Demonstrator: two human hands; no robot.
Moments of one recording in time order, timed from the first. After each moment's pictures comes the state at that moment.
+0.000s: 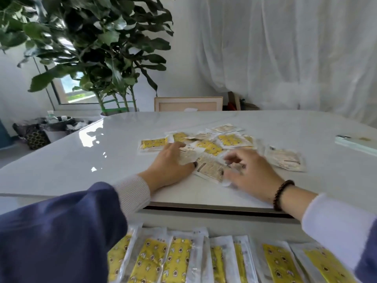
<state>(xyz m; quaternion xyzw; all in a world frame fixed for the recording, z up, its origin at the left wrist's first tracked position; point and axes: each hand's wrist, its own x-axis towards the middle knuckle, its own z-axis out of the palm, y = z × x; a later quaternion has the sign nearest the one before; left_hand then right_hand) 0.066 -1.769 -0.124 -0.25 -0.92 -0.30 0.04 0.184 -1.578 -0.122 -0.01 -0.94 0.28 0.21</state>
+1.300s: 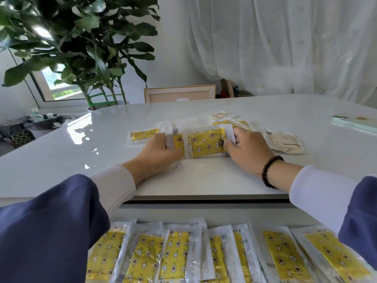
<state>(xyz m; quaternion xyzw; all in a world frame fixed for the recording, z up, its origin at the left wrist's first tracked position) 0.067 -1.772 -0.122 -0.29 -0.82 -0.49 -0.04 0.148 -1.560 -0.134 -0.05 -0.93 0.22 0.29</state>
